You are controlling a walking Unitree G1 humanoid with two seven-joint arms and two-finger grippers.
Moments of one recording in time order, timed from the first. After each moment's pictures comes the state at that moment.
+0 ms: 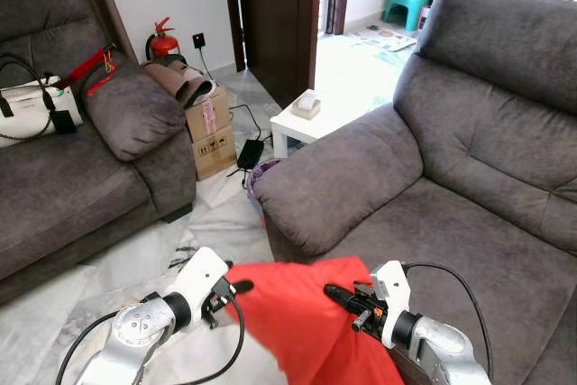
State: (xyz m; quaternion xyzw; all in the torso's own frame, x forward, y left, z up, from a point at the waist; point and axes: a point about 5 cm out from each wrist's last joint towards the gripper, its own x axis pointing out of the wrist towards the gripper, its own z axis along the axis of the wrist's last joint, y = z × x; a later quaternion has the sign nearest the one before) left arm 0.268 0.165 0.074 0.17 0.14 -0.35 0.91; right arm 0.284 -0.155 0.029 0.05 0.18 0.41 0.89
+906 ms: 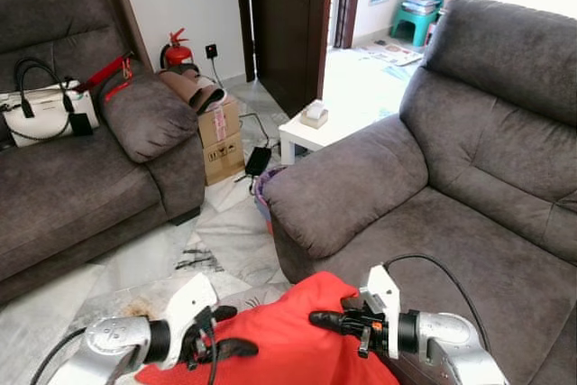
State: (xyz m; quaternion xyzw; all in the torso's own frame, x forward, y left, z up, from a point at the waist) left arm 0.235 0.184 0.067 0.10 0.25 -0.50 0.83; right arm 0.270 -0.148 0.050 0.02 0.21 0.56 0.80
